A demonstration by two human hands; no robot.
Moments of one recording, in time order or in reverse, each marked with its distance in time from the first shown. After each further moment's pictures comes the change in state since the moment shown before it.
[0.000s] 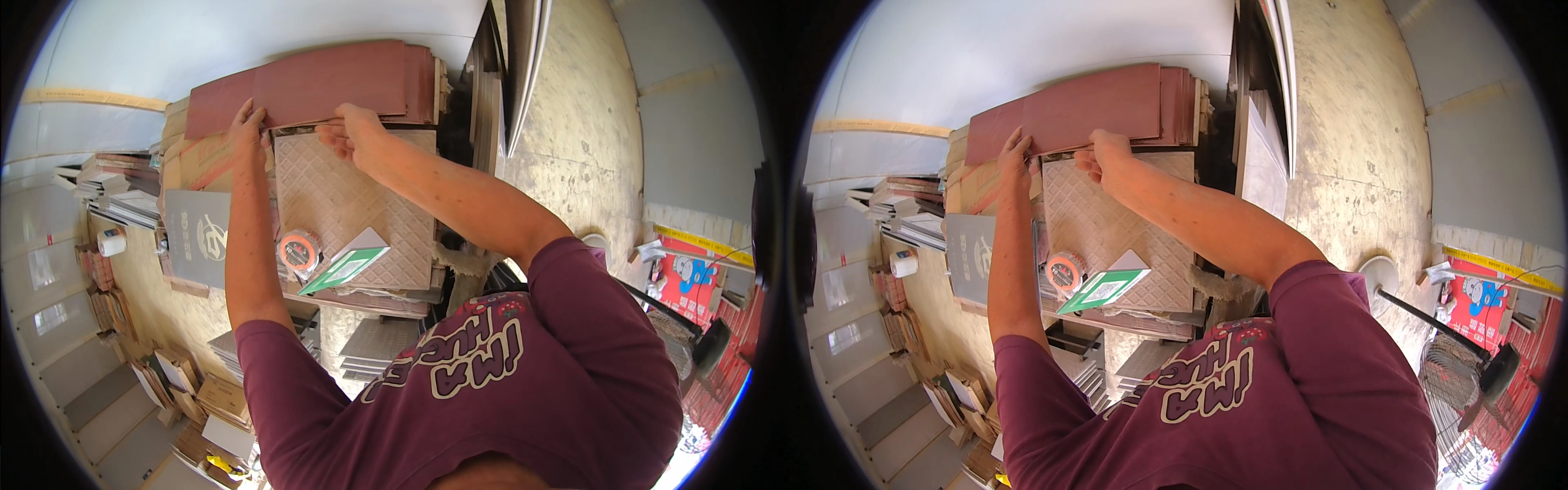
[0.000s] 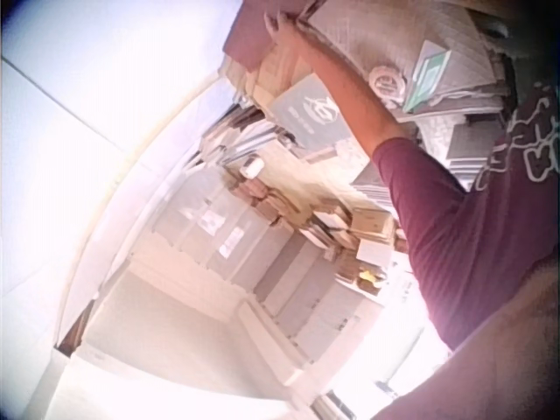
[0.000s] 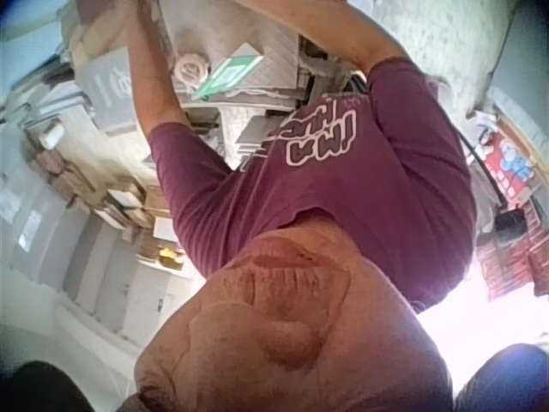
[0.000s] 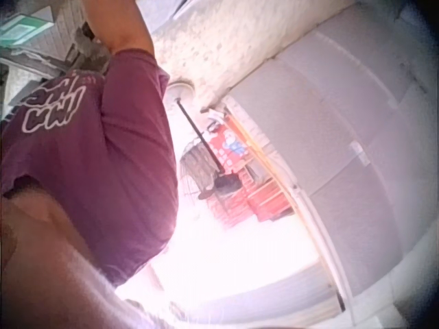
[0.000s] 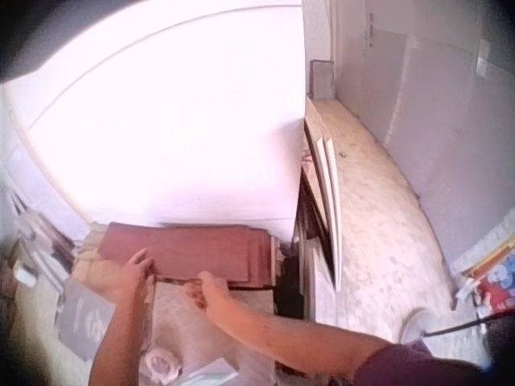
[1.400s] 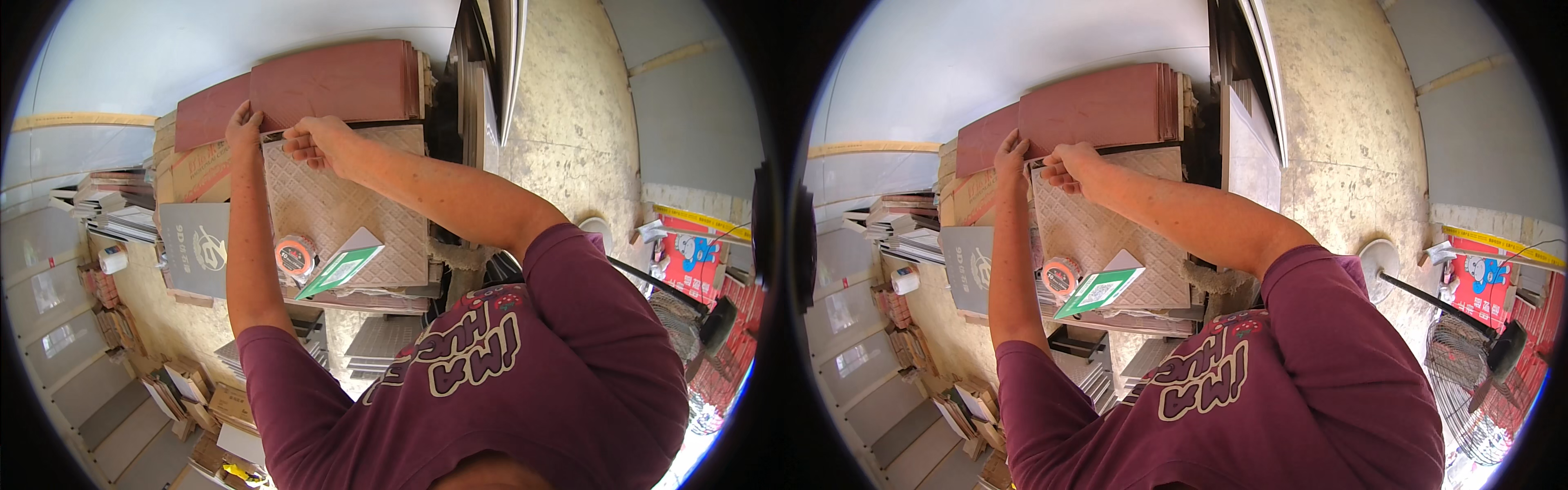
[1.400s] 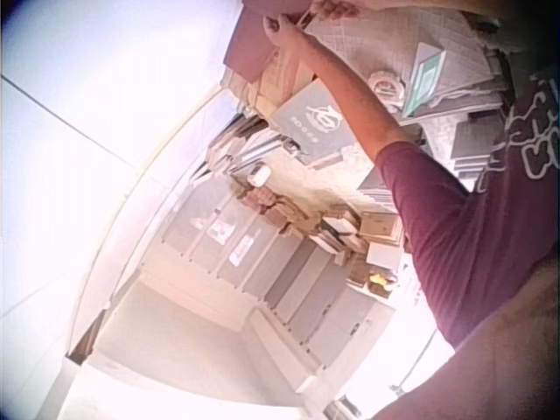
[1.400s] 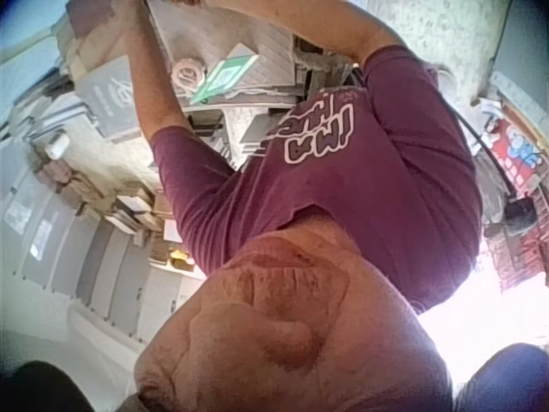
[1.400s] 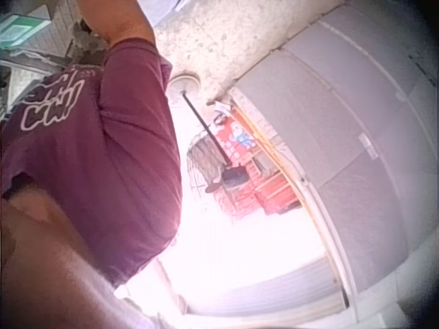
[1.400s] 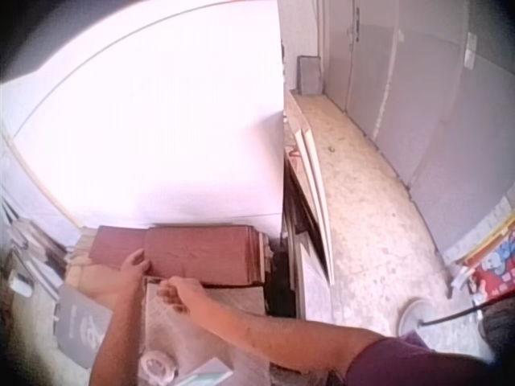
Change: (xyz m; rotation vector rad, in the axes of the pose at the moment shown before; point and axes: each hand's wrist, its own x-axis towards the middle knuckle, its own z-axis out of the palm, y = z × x) left_hand 0.007 -0.012 0.019 0.129 -0.019 0.103; right_hand -0.001 0.011 0.008 -0.134 -0.245 -0.035
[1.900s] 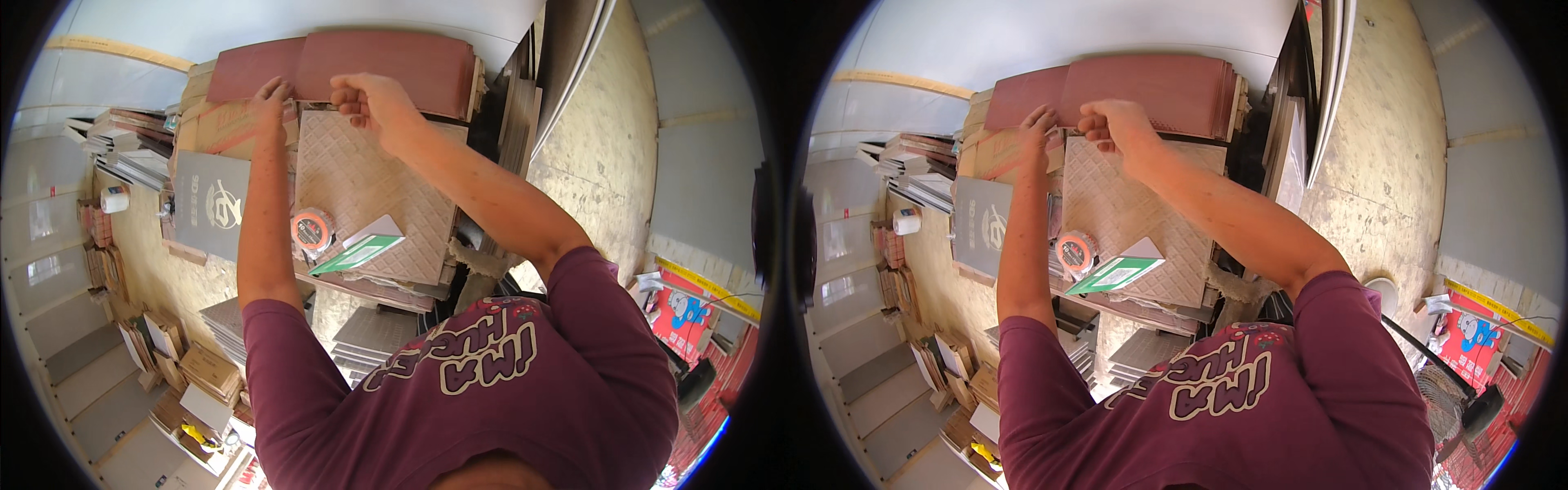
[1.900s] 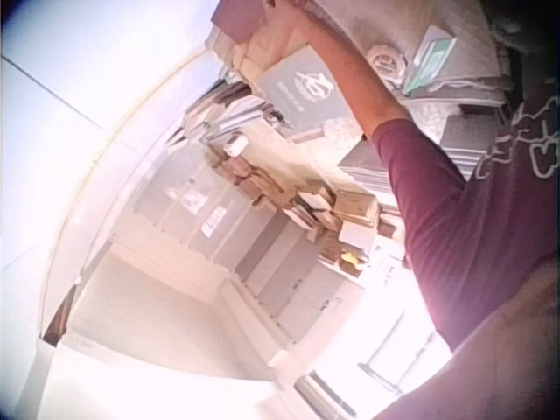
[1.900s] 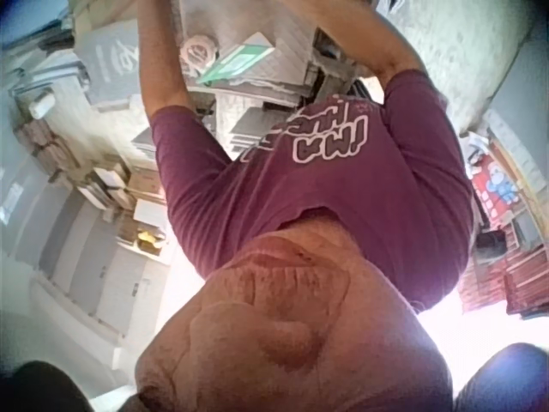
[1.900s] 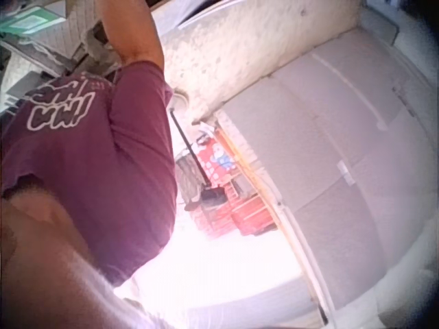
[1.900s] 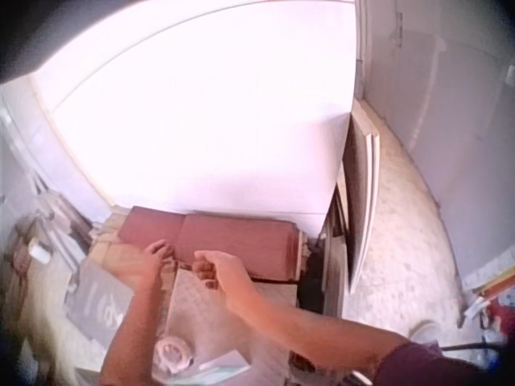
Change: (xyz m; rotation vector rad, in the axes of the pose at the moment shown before) left_hand -0.015 0.009 -0.031 -0.026 0.066 -0.070; right_hand -0.022 -0.024 0.013 -0.020 -0.001 -0.224
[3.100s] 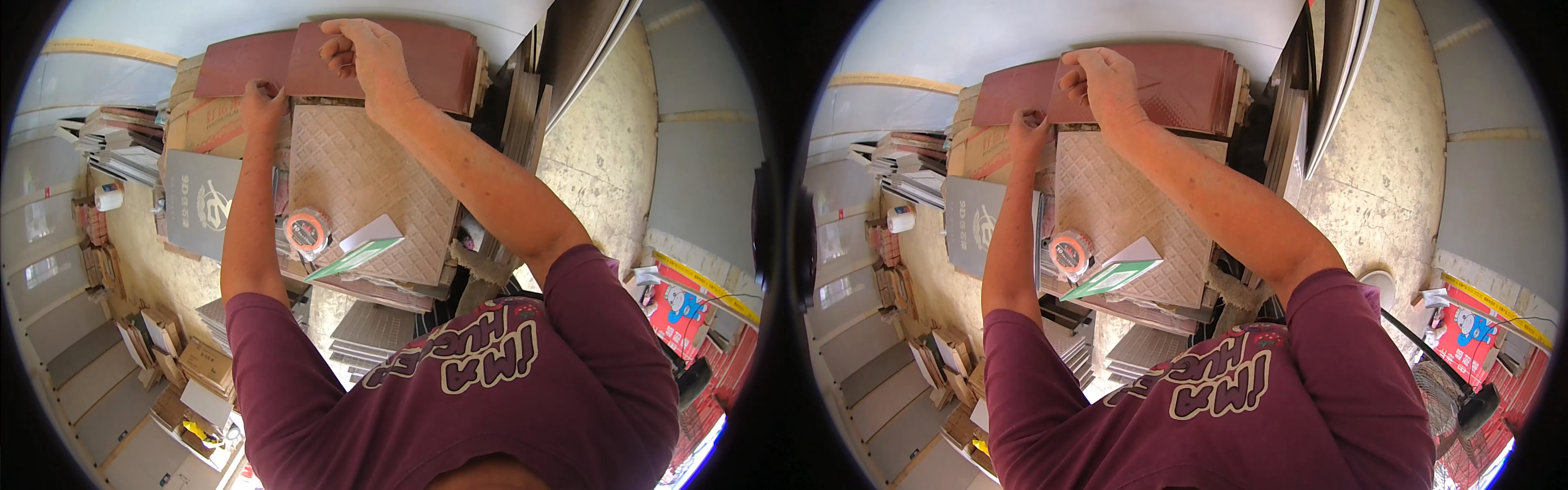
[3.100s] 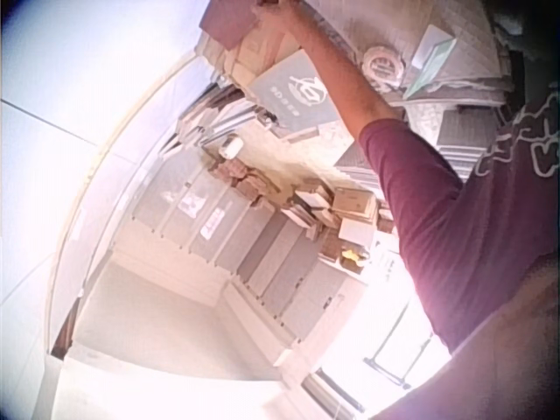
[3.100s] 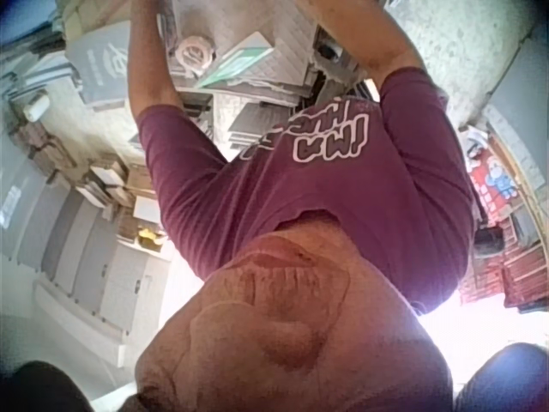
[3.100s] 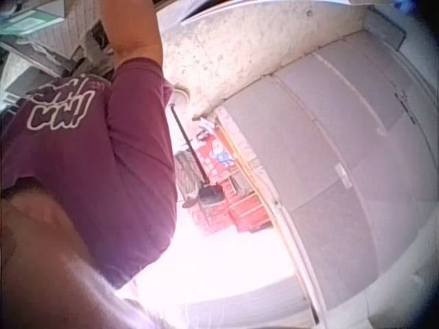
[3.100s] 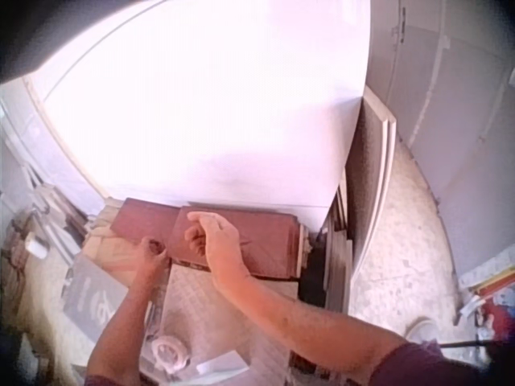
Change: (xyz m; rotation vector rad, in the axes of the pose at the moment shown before) left_hand 0.019 -0.027 -0.017 0.879 0.166 0.410; right_hand 0.024 -0.023 0.017 0.069 0.013 -0.434
